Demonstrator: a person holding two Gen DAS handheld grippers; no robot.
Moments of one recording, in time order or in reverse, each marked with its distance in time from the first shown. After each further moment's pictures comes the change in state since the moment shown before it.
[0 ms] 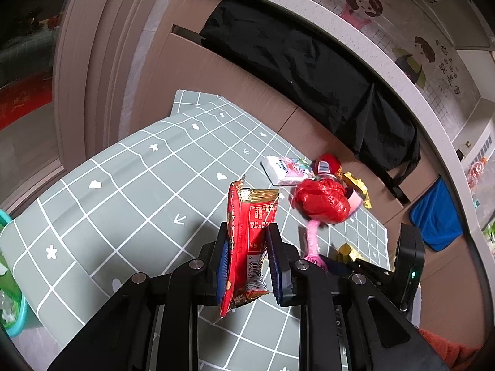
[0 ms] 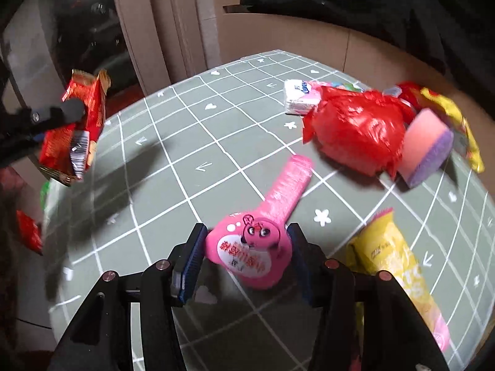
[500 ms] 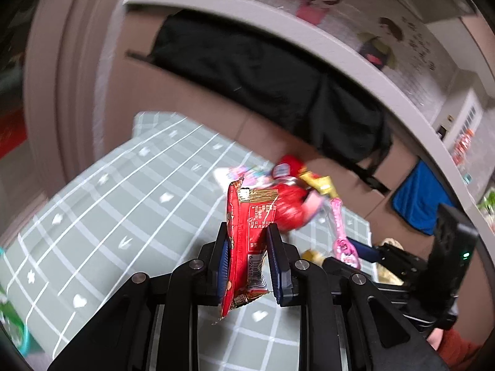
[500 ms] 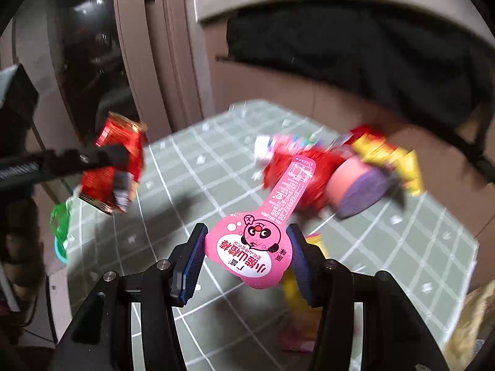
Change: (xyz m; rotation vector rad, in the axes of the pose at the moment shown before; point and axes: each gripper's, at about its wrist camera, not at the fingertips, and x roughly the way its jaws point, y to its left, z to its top) left arm 0.000 -0.088 0.012 0.171 -0.043 -0.056; right arm -0.114 -0.041 -0.005 0.041 -0.219 -0.008
